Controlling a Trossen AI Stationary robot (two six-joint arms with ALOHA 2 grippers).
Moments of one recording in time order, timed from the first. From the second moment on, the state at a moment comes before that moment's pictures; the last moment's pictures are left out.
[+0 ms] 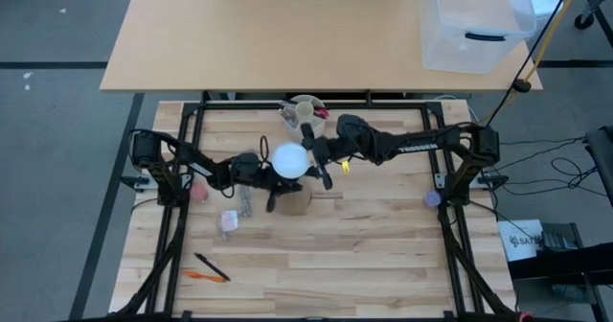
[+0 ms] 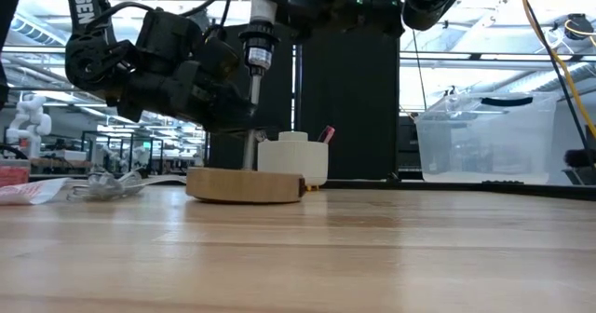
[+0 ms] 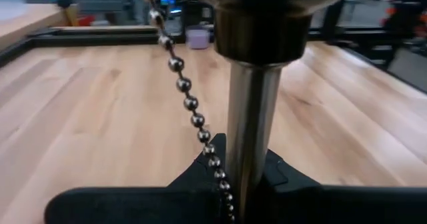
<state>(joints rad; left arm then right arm) 0.14 1.74 0.42 1.09 0.34 0.06 -0.20 1.71 1.10 0.58 -0.58 -0.13</state>
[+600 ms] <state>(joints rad) 0.14 1.74 0.41 1.09 0.37 0.06 -0.17 1.70 1.10 0.60 -0.58 -0.10</state>
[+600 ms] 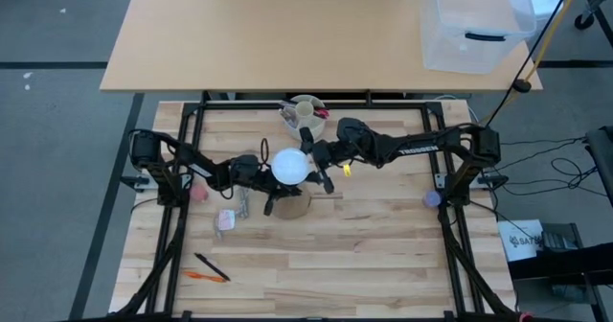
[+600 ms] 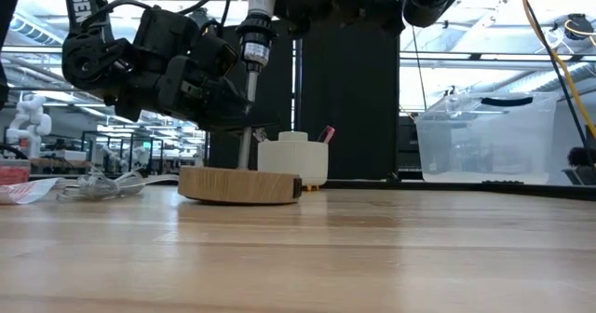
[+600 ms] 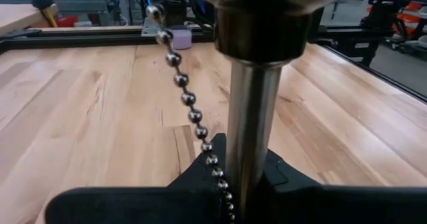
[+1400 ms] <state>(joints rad) 0.14 1.74 0.41 1.08 0.27 0.05 -0.25 1.66 1.10 0.41 -0.54 -0.12</state>
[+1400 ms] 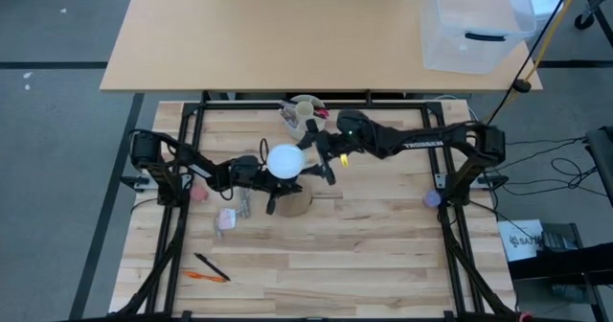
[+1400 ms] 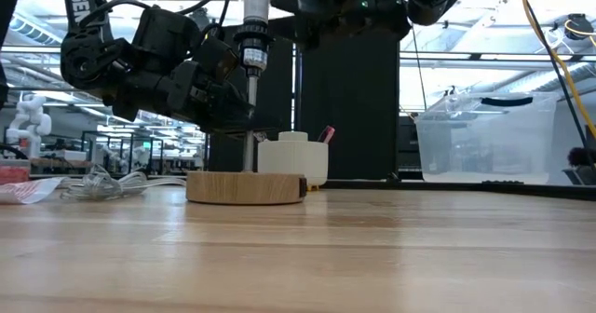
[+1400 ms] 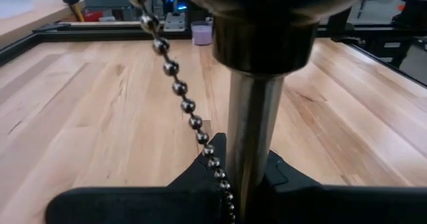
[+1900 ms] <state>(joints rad) 0.14 1.74 0.42 1.09 0.13 0.03 -0.22 1.56 1.10 0.05 -0.35 -0.21</state>
